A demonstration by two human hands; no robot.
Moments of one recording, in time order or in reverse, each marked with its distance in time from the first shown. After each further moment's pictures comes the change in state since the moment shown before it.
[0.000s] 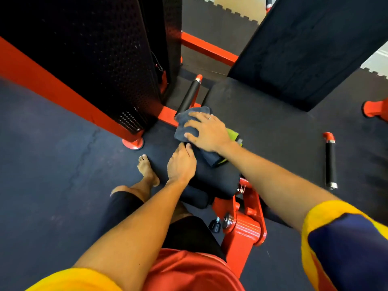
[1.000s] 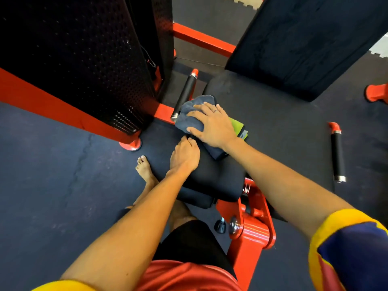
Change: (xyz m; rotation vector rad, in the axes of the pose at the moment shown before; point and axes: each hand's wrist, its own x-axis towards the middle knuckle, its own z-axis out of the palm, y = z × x) left_hand 0.034 0.025 -0.011 -0.042 -0.194 -0.095; right_hand 0.012 0.029 0.014 0.032 0.113 0.065
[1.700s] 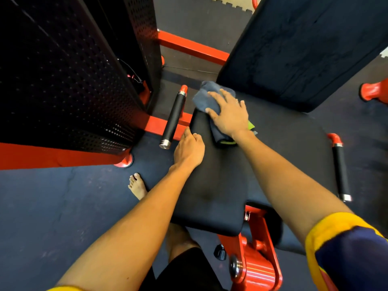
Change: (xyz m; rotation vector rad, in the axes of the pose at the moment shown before) left_hand 0.086 0.072 0.005 -0.017 -0.040 0.077; right_hand 0.070 0.104 -0.009 0.057 -0.026 0.442
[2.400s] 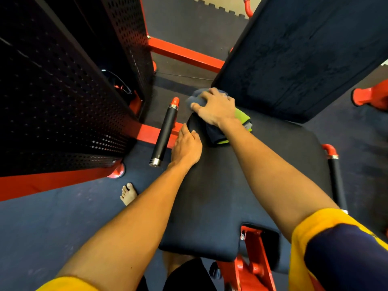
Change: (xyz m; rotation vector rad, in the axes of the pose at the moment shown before) left_hand 0.061 0.029 0.012 0.019 0.011 0.056; right_hand 0.073 -0.023 -0.026 -0.032 -0.120 0.045
